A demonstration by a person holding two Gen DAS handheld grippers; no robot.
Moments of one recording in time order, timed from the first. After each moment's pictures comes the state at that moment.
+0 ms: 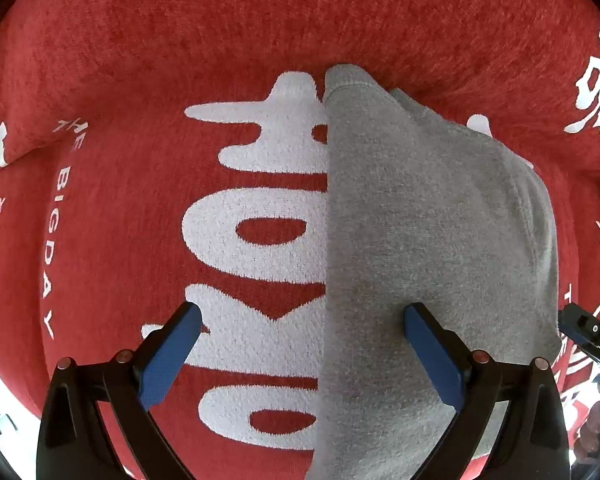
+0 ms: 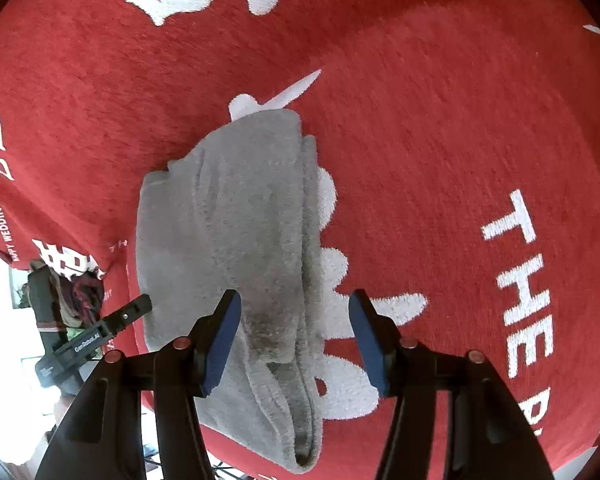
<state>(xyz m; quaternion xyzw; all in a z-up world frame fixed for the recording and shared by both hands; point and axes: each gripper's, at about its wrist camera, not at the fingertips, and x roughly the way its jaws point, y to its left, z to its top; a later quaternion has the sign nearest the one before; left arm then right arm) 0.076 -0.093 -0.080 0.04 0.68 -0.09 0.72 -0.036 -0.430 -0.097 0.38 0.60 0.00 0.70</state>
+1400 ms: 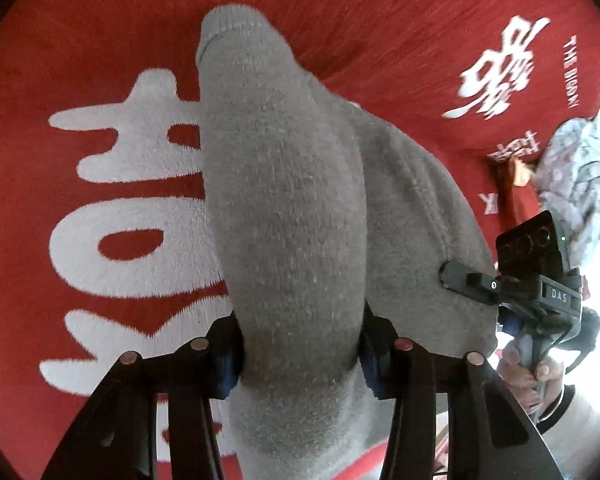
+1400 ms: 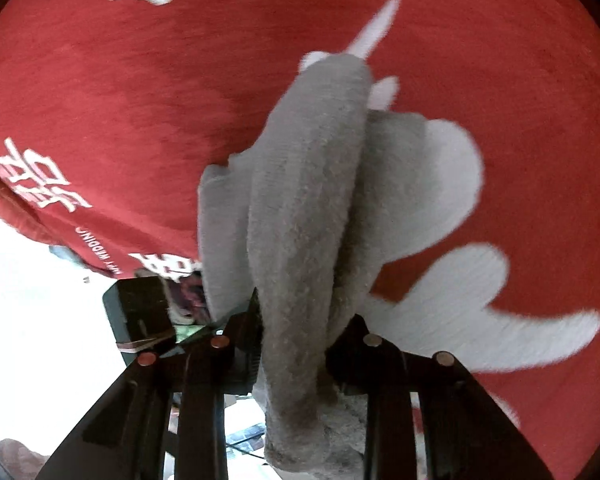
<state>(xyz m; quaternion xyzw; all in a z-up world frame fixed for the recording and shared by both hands) 0.081 -0.125 -0.083 -0.09 0.68 -0.30 0.66 -0.023 -0.396 -0.126 0.56 0.53 0.15 0.63</state>
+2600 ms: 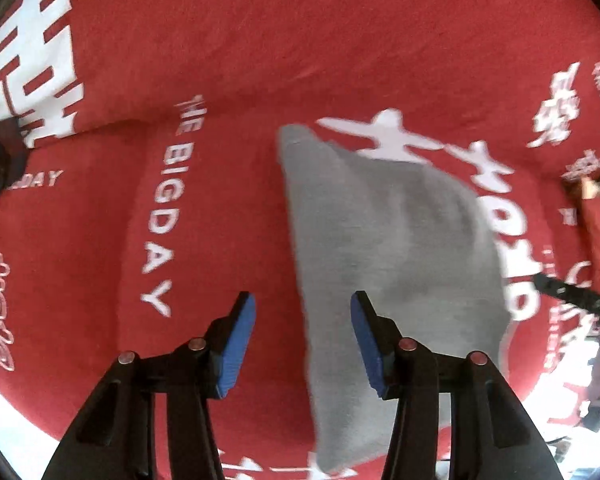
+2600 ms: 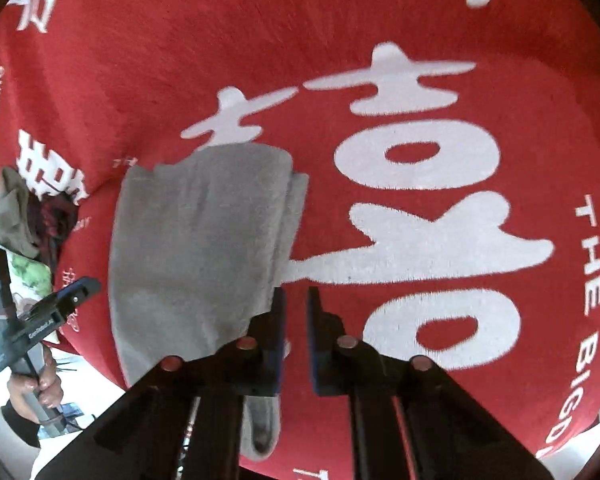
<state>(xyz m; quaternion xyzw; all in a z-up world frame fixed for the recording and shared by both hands) 0.029 0.069 -0.031 -0.01 0.63 -0.17 0.76 -0.047 -0.263 -0.037 0.24 0.62 0.03 0.75</state>
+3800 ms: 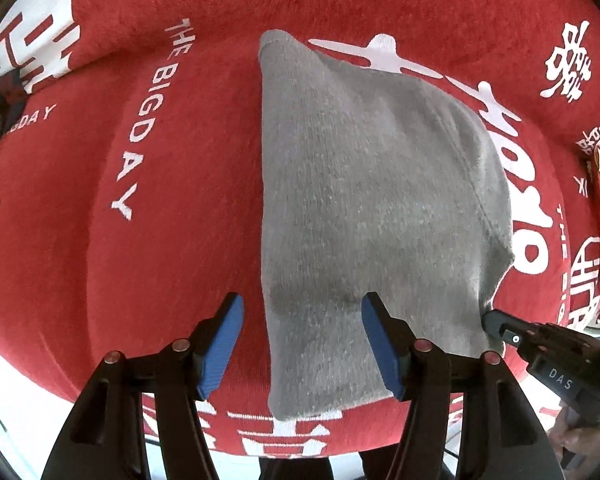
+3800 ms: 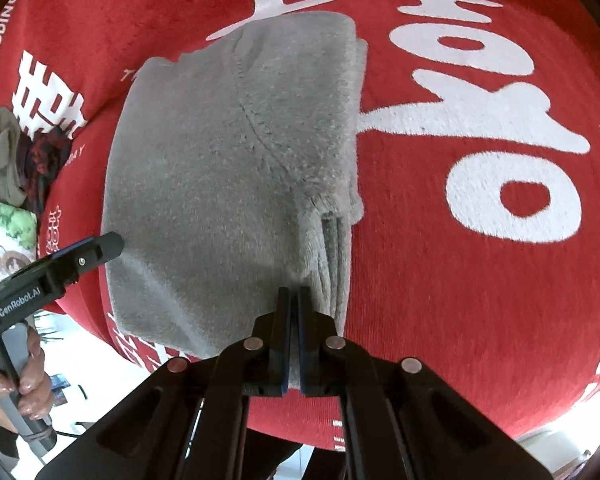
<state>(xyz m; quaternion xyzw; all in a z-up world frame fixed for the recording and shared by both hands) -0.027 0.036 -0.067 0.01 0.69 -0.12 0.72 -0.102 -0.191 -0.076 0.20 0.68 0.03 0.70</state>
